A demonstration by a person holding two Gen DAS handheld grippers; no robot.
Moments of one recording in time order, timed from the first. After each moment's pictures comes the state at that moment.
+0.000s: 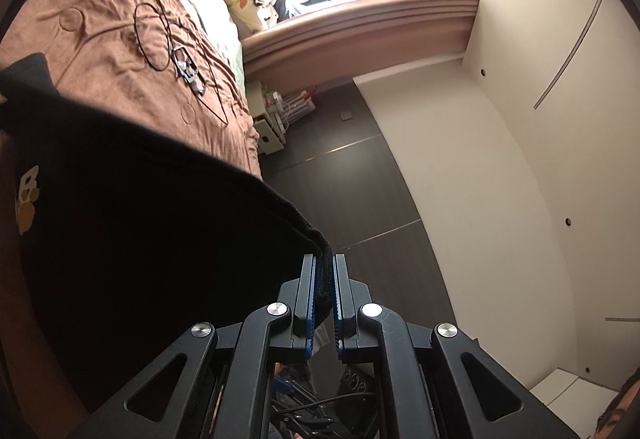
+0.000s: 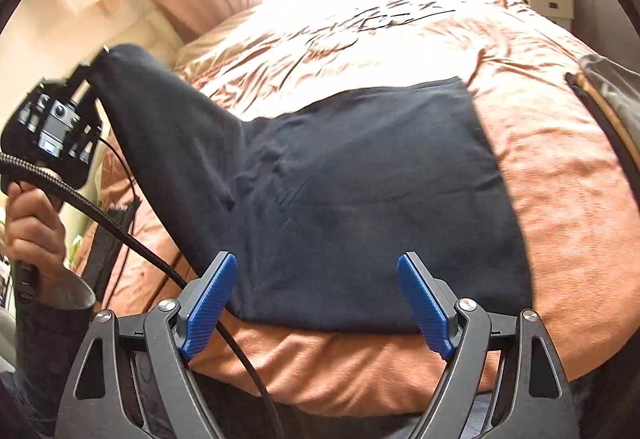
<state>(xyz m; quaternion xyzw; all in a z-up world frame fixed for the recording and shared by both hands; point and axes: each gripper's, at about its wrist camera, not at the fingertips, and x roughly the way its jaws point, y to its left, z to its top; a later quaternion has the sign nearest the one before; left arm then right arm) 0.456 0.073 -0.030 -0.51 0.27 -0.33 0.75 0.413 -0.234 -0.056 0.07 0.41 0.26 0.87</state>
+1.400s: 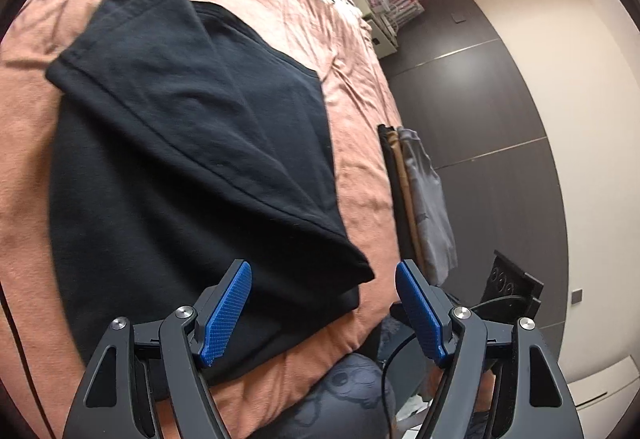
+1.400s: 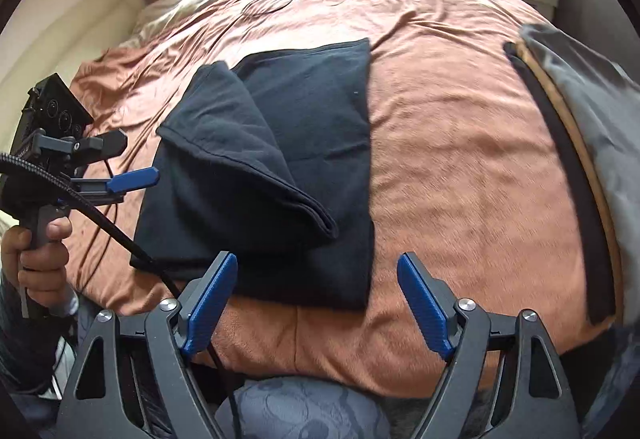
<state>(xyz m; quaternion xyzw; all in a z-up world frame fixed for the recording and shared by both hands) 0.468 -0.023 -0.142 -0.38 0.49 -0.22 0.75 0.455 -0.288 -0.062 -0.03 0.49 0.24 0.84</state>
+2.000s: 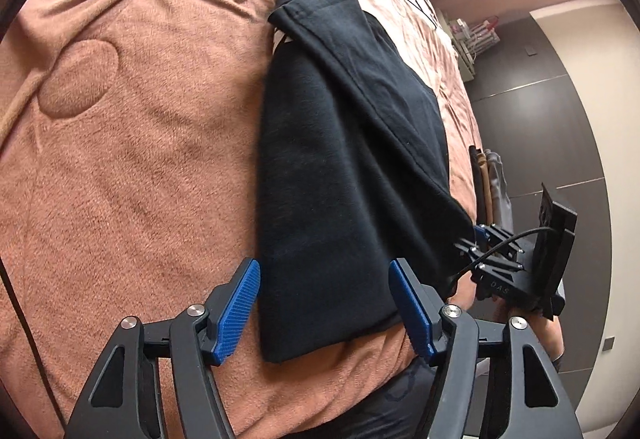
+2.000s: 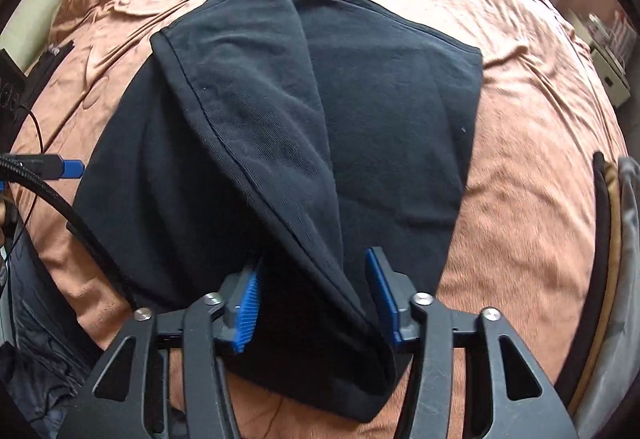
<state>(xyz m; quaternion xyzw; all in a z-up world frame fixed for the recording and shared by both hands) 0.407 0.044 -0.197 -0.38 0.53 -0.09 0.75 0.523 -0.169 -0.105 -0.23 0.51 0.27 0.78</state>
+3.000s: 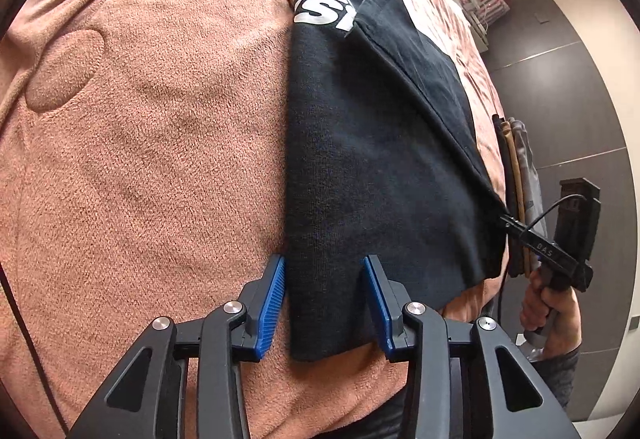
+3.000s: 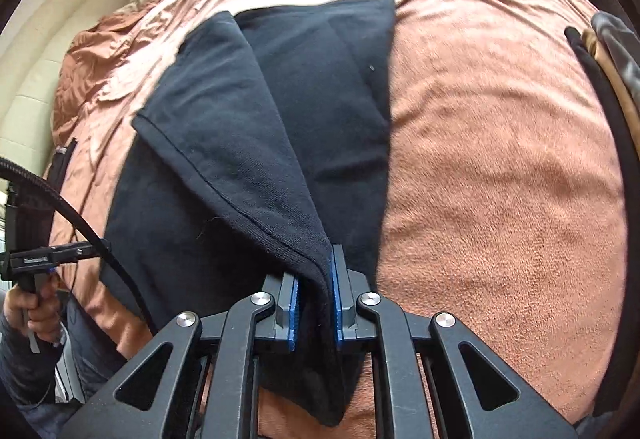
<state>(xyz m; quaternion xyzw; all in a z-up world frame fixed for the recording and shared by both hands) 0.421 0.028 -0.209 -0.33 0.56 -0.09 0.75 0.528 -0.262 -0.116 -0.03 0.54 0.25 0.80</state>
